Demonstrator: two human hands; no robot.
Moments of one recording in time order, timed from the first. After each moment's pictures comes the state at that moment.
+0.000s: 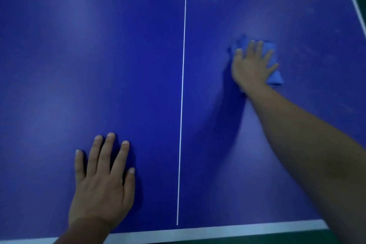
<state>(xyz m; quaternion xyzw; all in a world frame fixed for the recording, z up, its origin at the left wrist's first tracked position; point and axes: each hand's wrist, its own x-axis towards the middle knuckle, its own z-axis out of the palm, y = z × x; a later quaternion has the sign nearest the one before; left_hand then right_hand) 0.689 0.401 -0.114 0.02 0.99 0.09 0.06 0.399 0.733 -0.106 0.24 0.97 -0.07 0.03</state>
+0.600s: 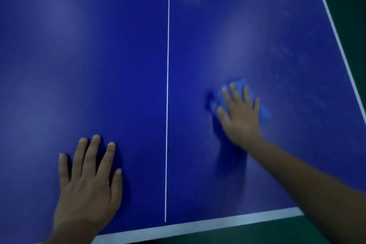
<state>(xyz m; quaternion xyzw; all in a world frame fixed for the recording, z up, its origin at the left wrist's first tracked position) 0.689 0.402 -0.118 0.01 0.99 0.10 0.06 0.554 0.767 -0.109 0.00 1.00 -0.02 0.03</state>
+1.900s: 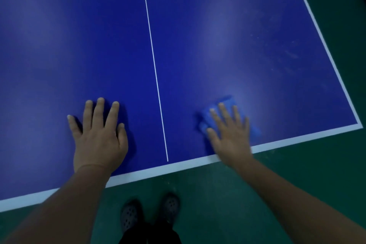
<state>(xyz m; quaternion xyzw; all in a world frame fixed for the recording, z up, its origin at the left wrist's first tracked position) 0.691 0.409 -0.113 0.03 0.99 0.13 0.04 0.746 0.741 -0.112 0.07 1.00 -0.02 0.06</state>
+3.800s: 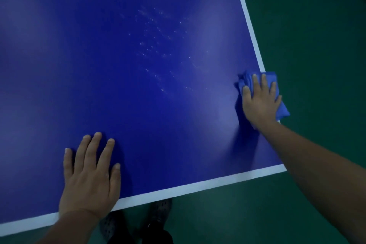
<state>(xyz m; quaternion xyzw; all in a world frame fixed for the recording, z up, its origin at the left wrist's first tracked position) 0.730 0.793 -0.106 0.06 0.99 0.10 0.07 0.609 1.227 -0.104 0.28 0.96 -0.07 0.05</state>
